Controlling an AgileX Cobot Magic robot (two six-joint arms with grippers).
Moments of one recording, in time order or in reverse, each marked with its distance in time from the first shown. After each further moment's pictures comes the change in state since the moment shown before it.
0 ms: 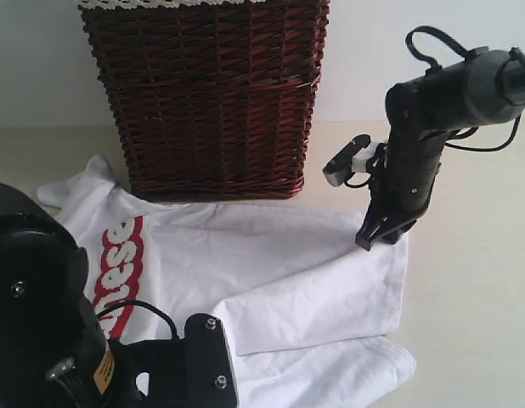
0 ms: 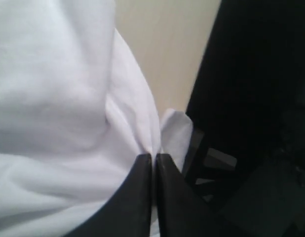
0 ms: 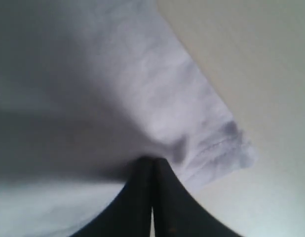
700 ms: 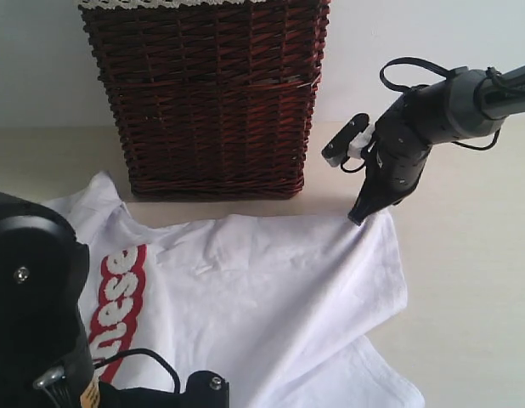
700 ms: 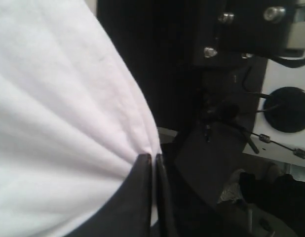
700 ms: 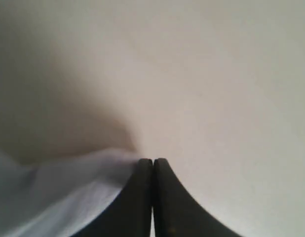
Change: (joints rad) left arm 0.000 -0.002 0.000 -0.182 0.187 0.235; right arm -0.002 0.072 -0.043 -0.398 -0.269 0.378
